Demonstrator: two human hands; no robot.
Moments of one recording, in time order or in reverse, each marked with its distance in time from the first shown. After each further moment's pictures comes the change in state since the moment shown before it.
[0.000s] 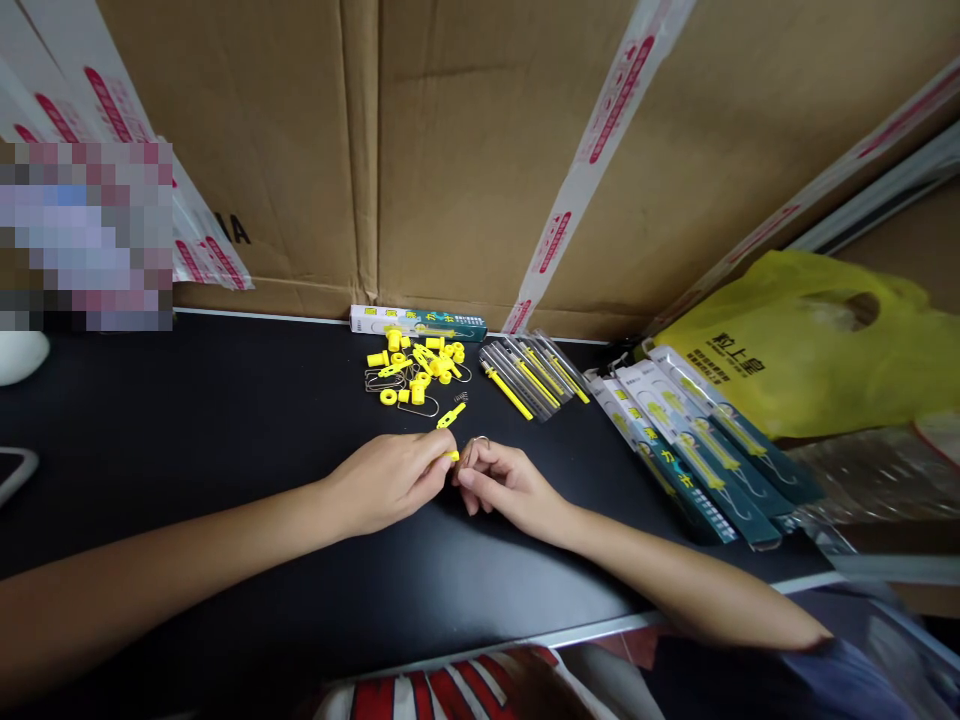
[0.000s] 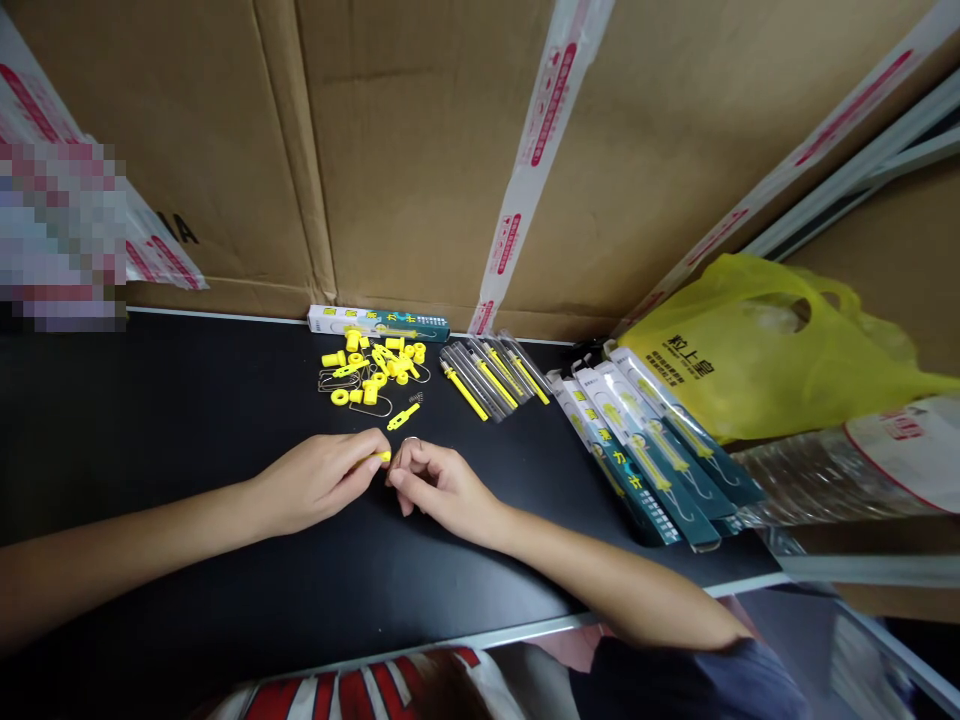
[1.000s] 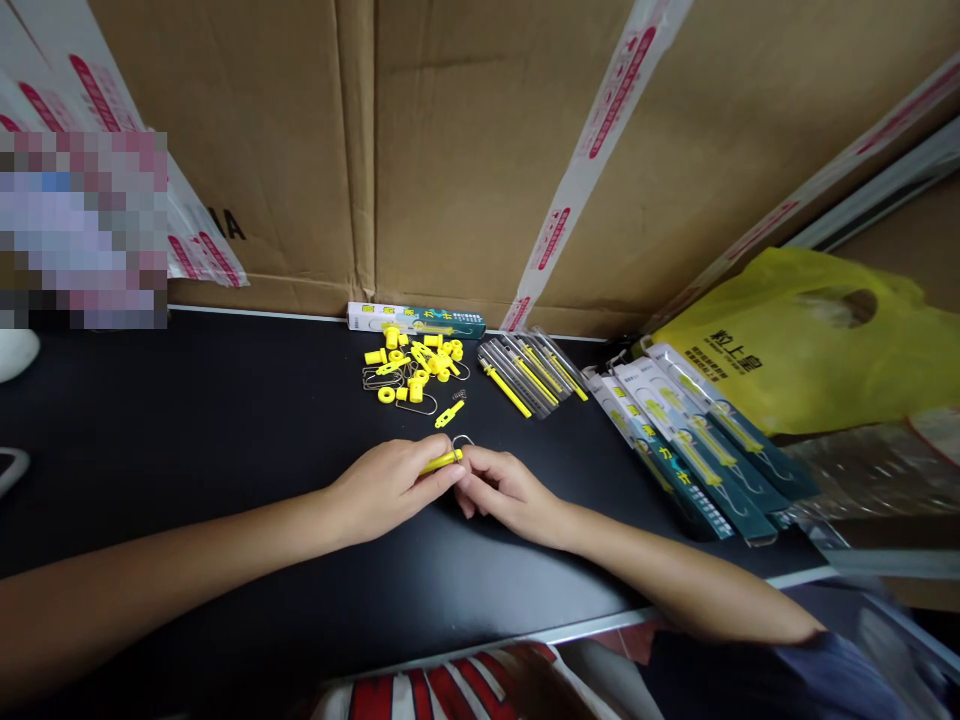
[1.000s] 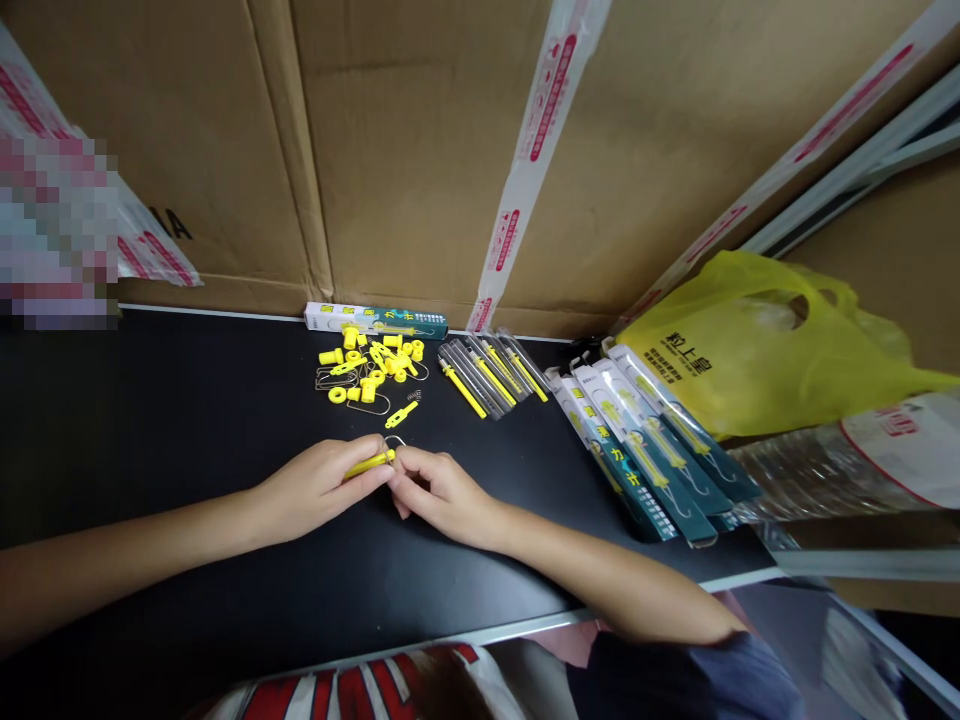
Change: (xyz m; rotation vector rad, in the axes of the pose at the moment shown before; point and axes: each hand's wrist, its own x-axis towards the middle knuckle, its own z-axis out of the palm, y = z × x) left_hand 0.000 0.000 0.010 -0.232 -0.020 -0.101; right_hand -0.002 -0.004 -0.002 -0.291 -0.096 -0.042
